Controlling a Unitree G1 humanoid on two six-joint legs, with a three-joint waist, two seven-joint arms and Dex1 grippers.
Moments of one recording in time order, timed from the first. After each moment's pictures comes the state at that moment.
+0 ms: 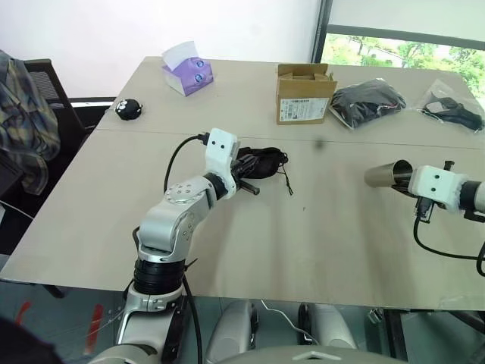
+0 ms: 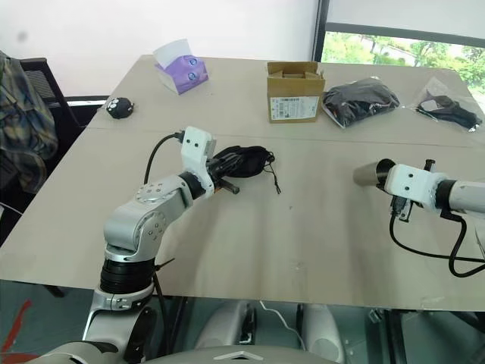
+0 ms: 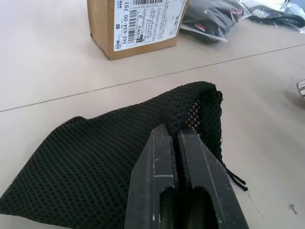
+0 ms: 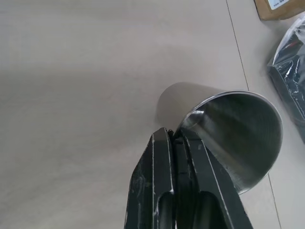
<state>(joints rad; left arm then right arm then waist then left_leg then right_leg) -0.46 0.28 0.00 -0.30 -0.34 0.86 -0.37 -0.25 -1.01 -0.05 0.05 0.00 -0.02 1.00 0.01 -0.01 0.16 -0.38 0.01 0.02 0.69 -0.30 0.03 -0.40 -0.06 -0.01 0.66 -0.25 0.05</state>
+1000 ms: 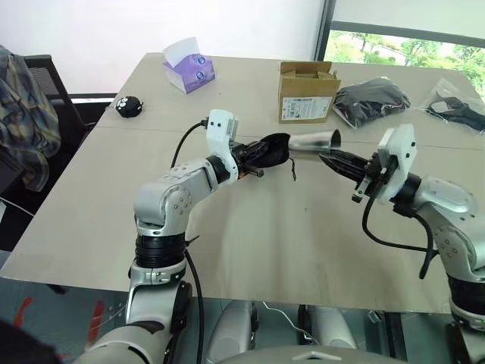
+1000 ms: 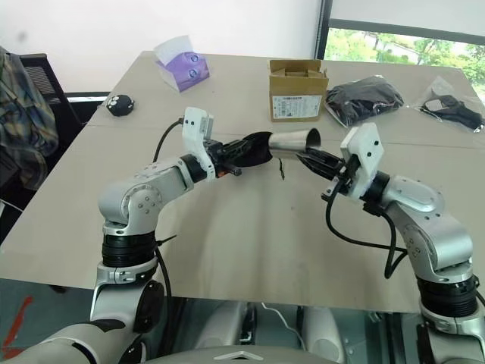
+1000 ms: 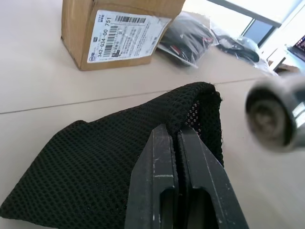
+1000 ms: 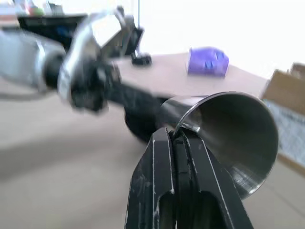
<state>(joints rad) -0.63 0.25 0.10 -0.17 -0.54 1.00 -0.40 -0.35 -0.52 -0.08 -0.52 0.57 0.59 0.68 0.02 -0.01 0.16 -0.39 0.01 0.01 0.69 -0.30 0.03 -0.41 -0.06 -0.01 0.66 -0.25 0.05</state>
